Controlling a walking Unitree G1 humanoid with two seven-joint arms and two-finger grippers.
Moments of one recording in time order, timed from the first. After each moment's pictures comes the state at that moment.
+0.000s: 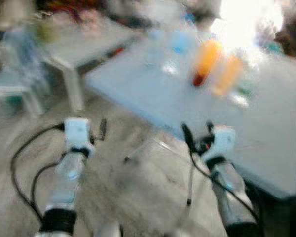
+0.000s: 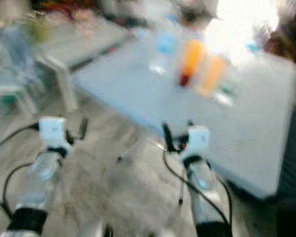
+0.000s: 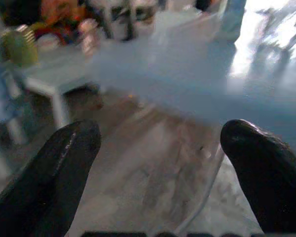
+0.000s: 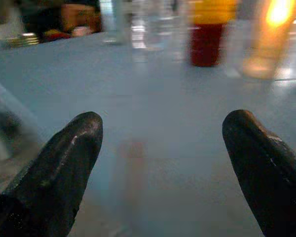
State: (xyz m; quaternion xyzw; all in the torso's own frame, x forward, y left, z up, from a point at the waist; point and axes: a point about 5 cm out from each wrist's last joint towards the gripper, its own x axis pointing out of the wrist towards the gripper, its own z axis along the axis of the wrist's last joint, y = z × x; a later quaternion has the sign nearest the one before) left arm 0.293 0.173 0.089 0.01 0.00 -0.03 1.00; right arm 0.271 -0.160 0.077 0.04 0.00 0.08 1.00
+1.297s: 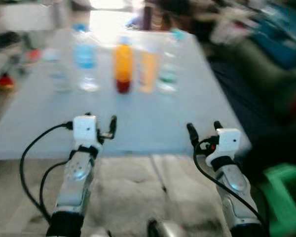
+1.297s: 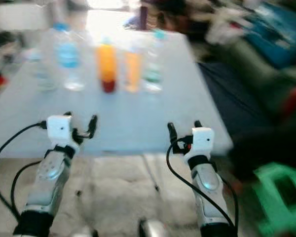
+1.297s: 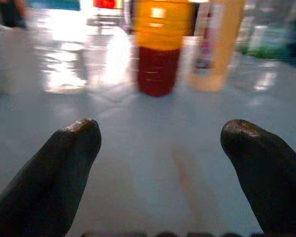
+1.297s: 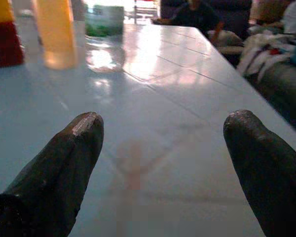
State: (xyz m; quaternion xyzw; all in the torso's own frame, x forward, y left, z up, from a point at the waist) left arm 0.288 0.148 0.098 0.00 -0.02 -0.07 1.00; right arm 0.270 -0.171 0.079 0.02 0.00 0.06 1.00
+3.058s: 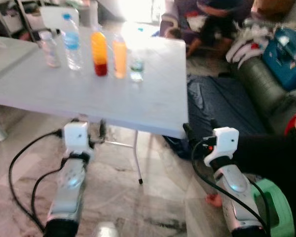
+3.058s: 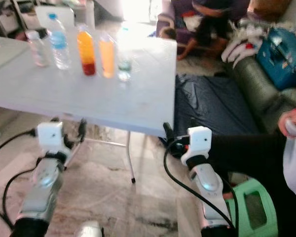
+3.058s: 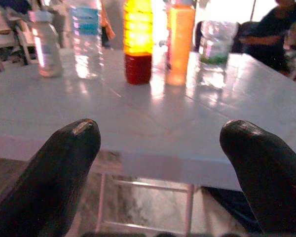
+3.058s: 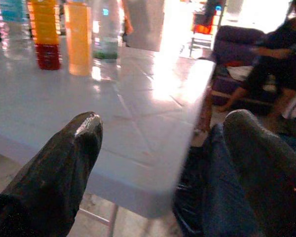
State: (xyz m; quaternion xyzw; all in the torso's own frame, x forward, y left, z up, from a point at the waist) left arm 0.279 0.171 0.090 0.03 -0.03 -0.01 1.00; right arm 0.266 -0.162 0.086 0.00 -0.03 0.10 0.99
